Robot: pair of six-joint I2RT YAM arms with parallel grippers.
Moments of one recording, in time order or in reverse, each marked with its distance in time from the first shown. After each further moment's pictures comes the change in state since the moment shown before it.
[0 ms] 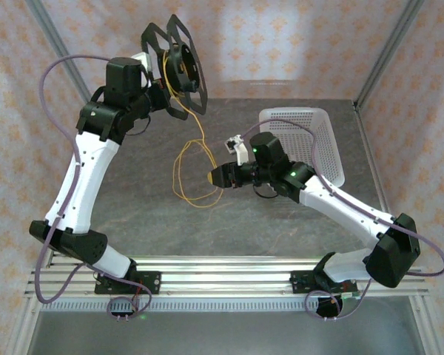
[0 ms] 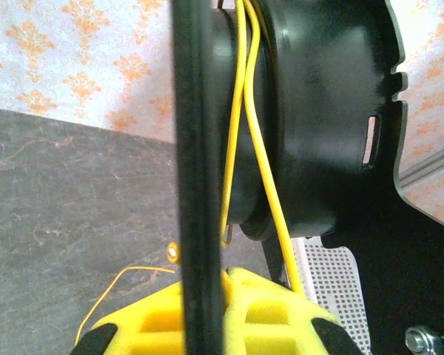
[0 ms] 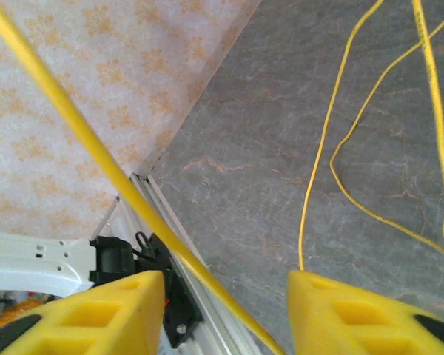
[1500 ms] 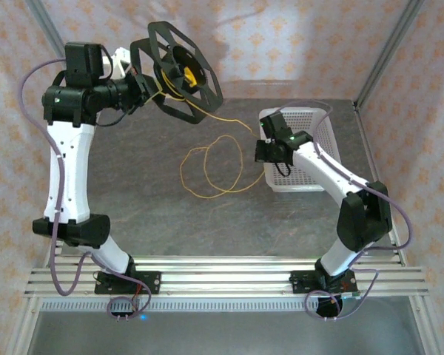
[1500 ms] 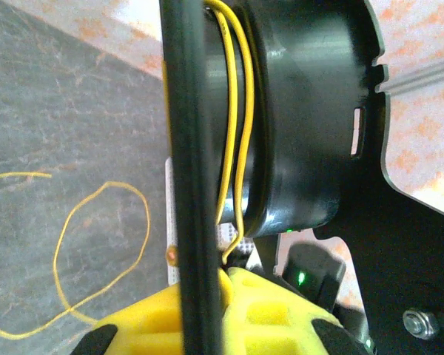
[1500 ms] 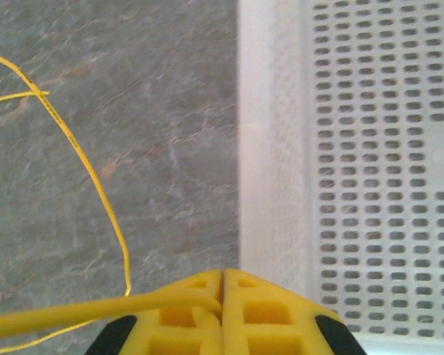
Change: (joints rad) left arm 0.223 0.093 0.306 -0.312 0.597 -0.197; right arm -0.303 0.315 0.251 -0.399 0.616 -0.089
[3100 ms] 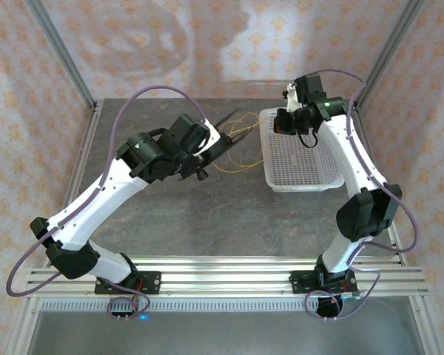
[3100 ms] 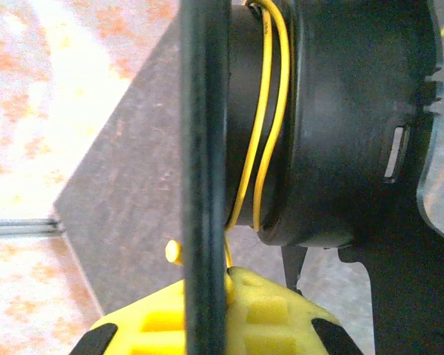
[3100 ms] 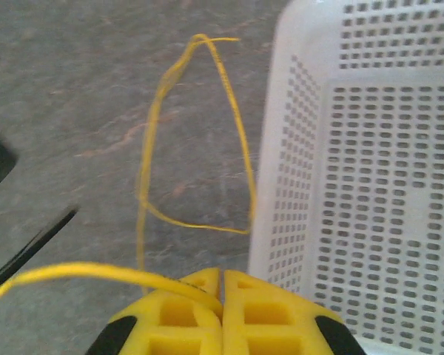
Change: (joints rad) left arm -0.733 -0.171 -0.486 -0.026 -1.107 0.954; right arm -0.190 0.040 0.428 -0.322 -0.347 -0.188
